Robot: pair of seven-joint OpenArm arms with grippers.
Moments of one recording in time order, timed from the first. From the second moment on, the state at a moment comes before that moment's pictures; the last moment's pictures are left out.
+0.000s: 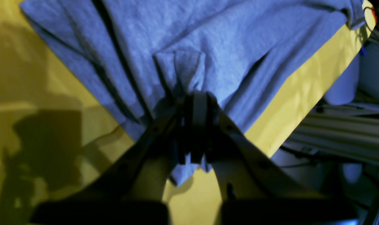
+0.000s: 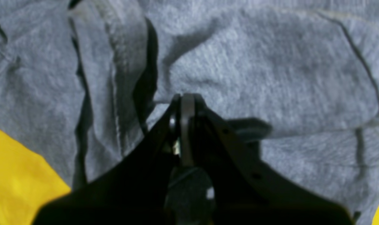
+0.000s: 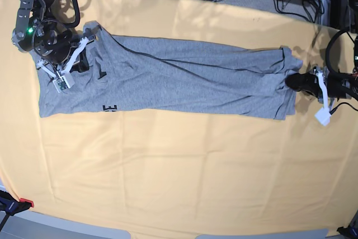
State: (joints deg) left arm -12.6 -47.9 3.5 66.8 -87.4 -43.9 80.8; right arm -15.0 17.0 16.1 105.0 23.8 31.6 -57.5
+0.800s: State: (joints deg) left arm -13.0 -50.3 3.6 66.2 -87.0 -43.9 80.8; right arm -14.8 17.0 16.1 105.0 23.5 33.0 -57.9
